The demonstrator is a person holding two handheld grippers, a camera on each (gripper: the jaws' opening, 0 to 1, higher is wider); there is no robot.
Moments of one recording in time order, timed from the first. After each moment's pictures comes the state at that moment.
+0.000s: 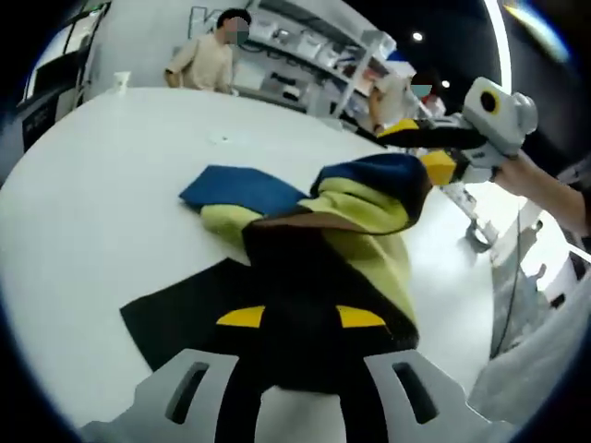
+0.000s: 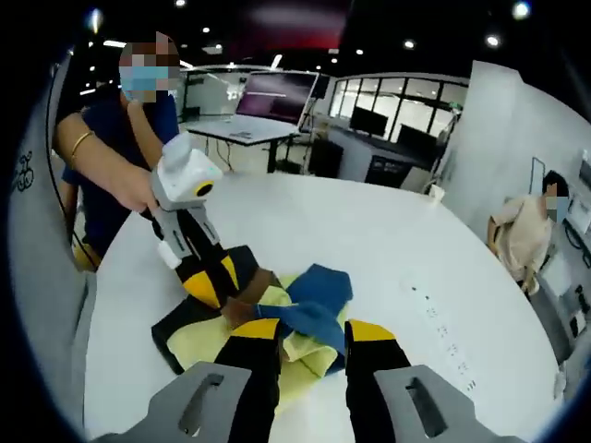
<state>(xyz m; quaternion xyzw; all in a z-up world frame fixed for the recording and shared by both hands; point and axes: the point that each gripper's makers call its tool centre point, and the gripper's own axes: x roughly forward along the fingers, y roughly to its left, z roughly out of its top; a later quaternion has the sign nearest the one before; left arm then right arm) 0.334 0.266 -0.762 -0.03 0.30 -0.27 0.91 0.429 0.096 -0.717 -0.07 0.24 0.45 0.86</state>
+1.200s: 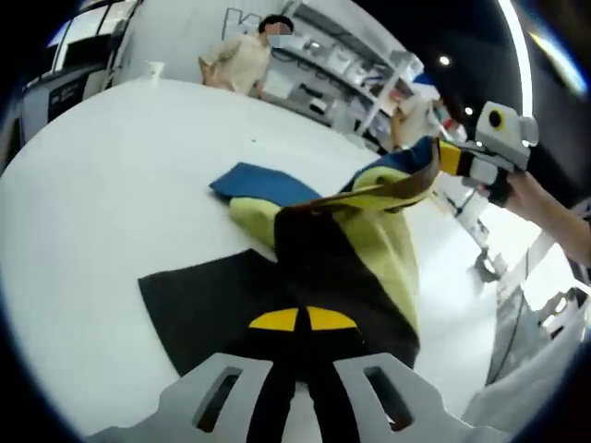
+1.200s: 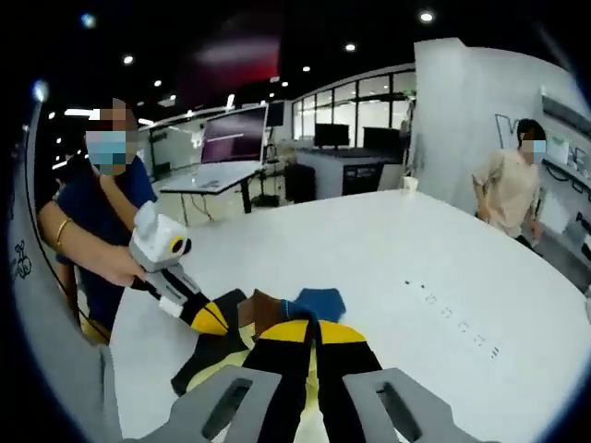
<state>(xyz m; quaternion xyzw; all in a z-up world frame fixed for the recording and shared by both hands) 0.347 0.239 -0.852 -0.15 0.37 -0.26 0.88 0.409 0.164 -0.756 -0.25 0.21 0.58 0.74</state>
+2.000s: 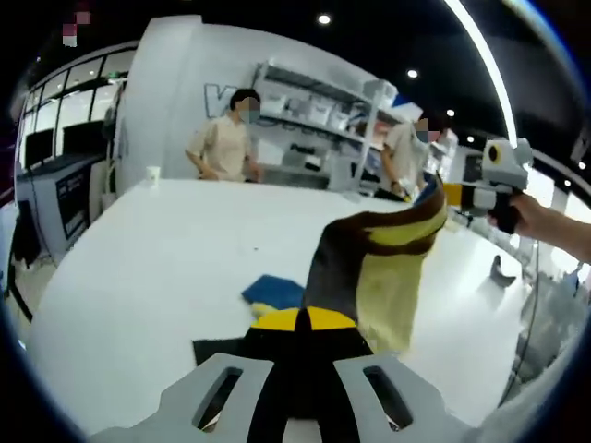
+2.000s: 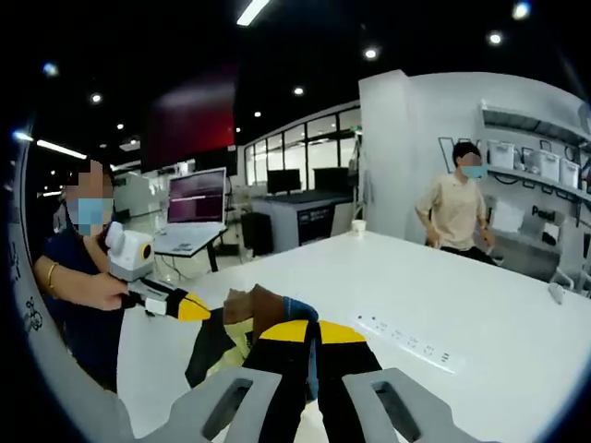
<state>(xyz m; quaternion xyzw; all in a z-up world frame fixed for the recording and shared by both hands) 0.370 0.261 -0.696 -0.07 0.19 -0.21 0.96 0.427 0.078 -0.620 -0.04 0.13 0.42 0.90</state>
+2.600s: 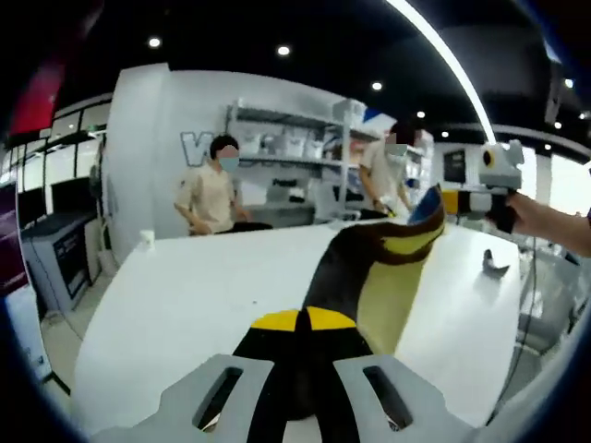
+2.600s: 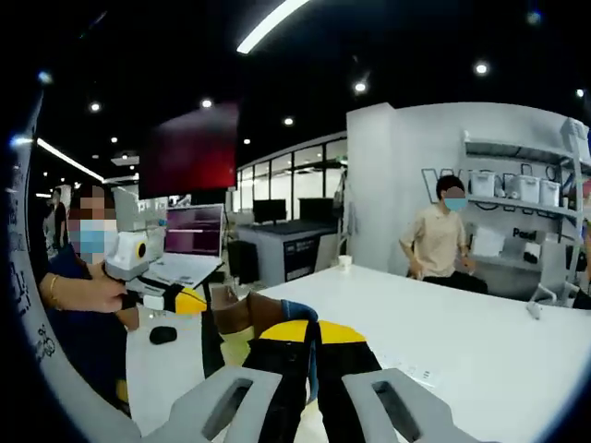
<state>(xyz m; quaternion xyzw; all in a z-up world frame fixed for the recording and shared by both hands) 0.346 0.266 -0.610 0.00 0.11 -0.24 0.96 0.381 0.059 -0.546 -0.03 0.06 0.38 0.92</state>
